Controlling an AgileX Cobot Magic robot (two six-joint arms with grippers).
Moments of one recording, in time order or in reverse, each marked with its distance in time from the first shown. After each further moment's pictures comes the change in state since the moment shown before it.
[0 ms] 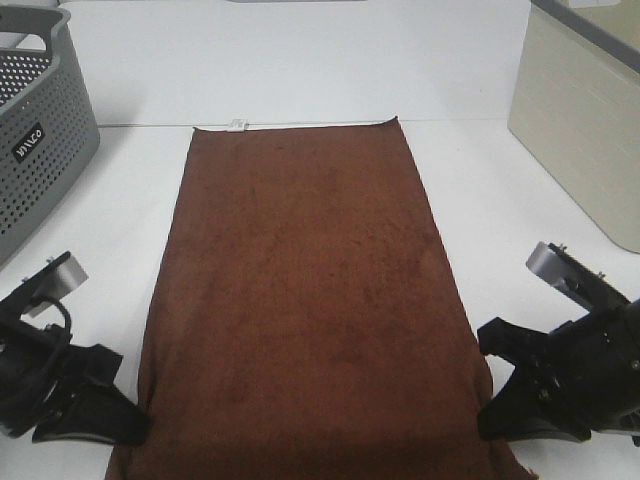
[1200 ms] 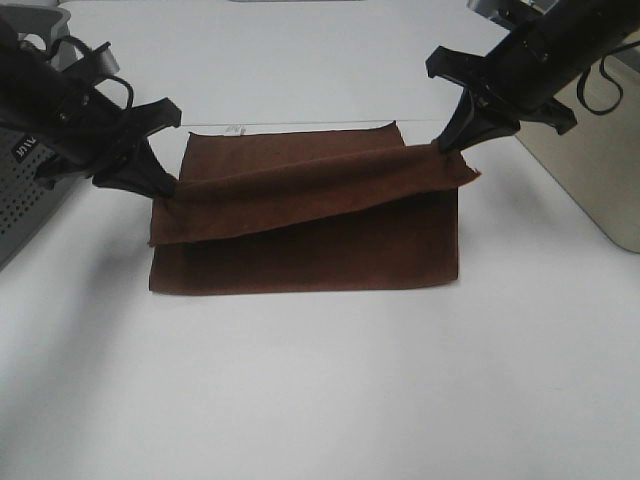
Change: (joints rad) left arm 0.000 0.222 -0.848 0.586 0.044 -0.832; right arm 0.000 0.336 -1.054 -0.520 0.285 0.430
